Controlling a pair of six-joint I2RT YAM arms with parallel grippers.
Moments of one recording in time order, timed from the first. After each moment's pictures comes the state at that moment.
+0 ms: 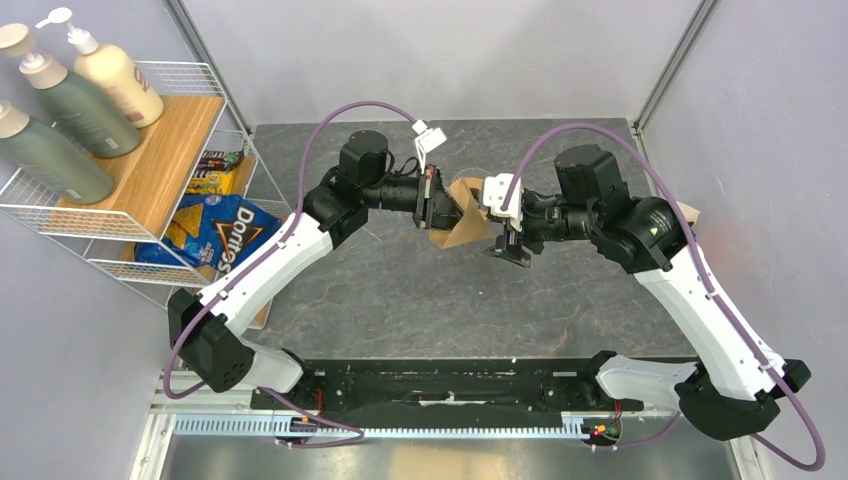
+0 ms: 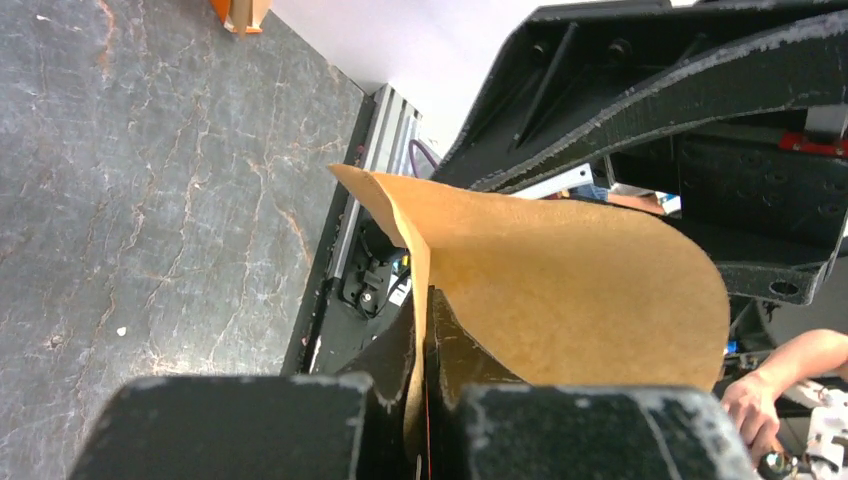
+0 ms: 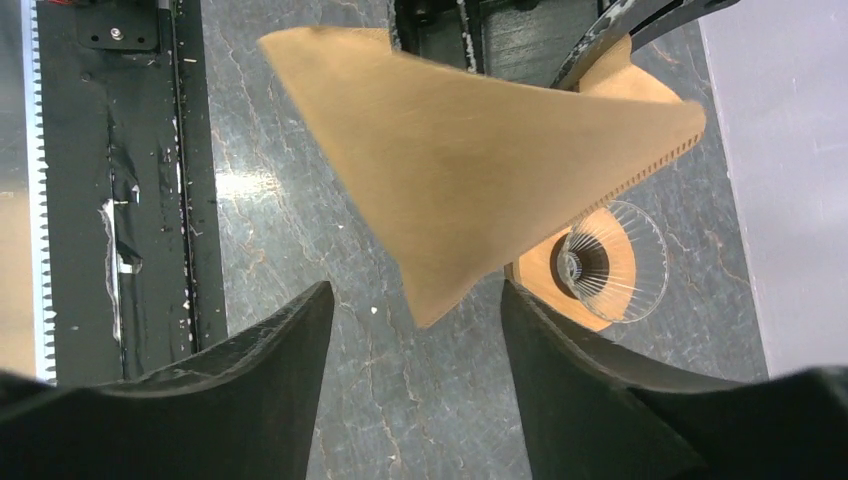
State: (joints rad) left arm -0.65 1.41 1.35 -0.20 0.92 -0.60; right arm 0.65 1.17 1.58 -1.01 -0.52 -0.68
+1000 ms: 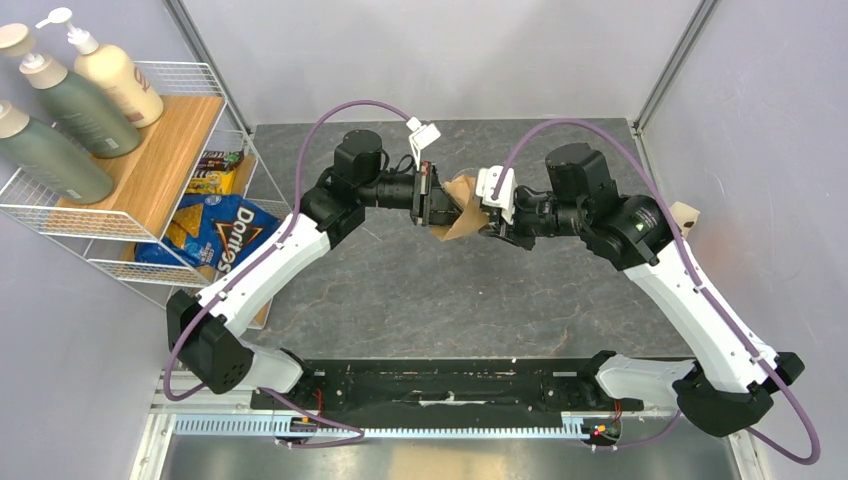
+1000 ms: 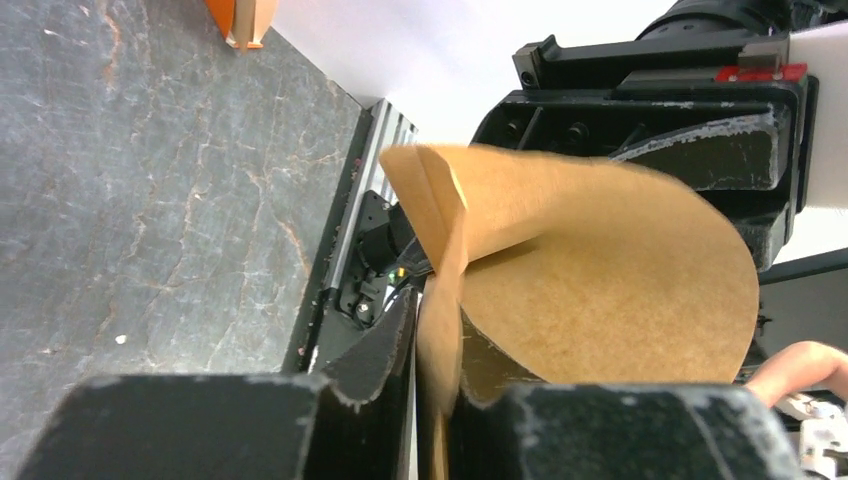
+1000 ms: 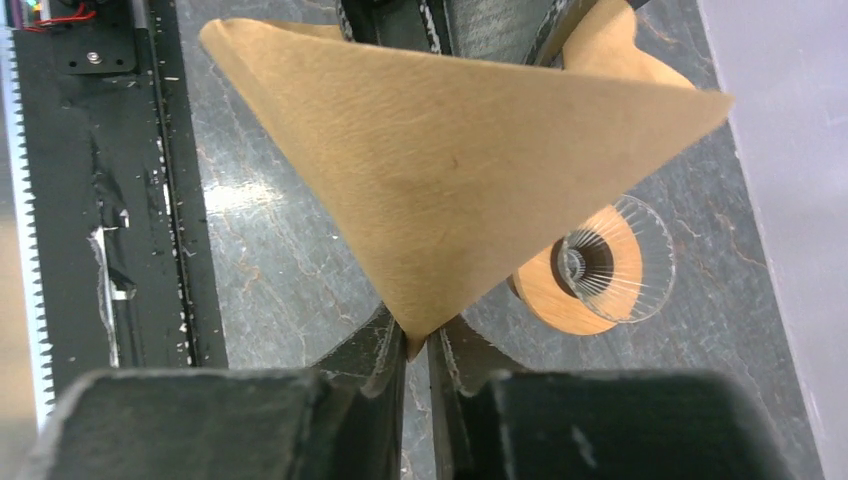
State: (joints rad) left arm -0.63 1.41 1.32 -0.12 0.93 -0.67; right arm 0.65 1.19 1.54 -0.92 -0.48 -0.60
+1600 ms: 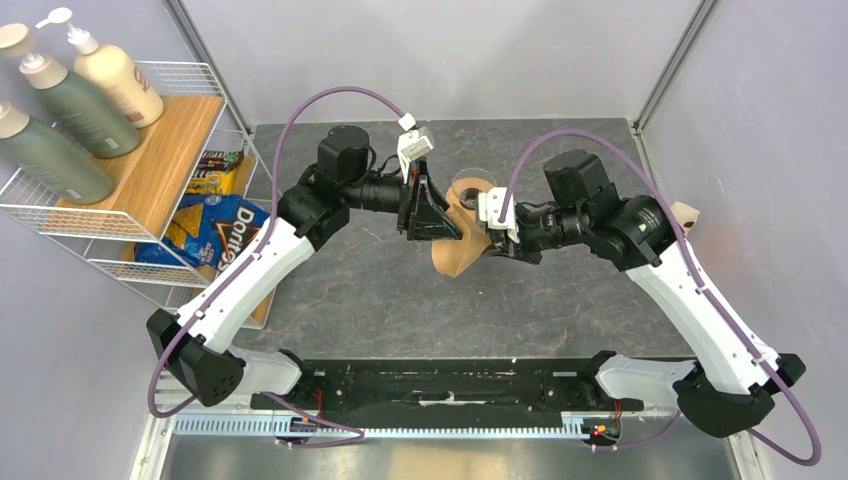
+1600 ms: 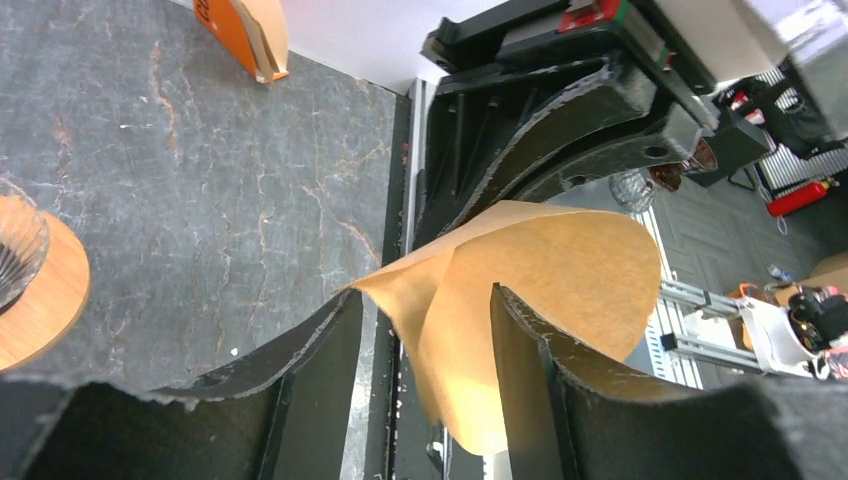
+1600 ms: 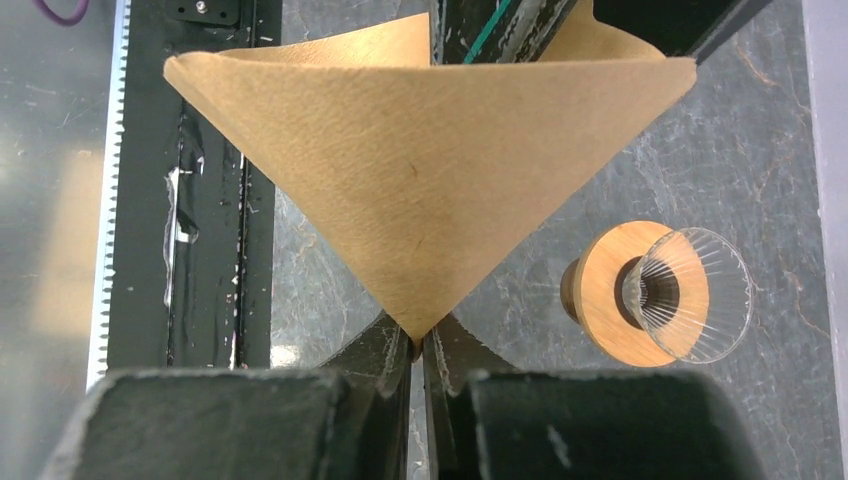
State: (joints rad) left arm -0.63 1.33 1.40 -0.34 0.97 -0.24; right arm 0.65 1.18 1.54 -1.07 -0.63 -0.73
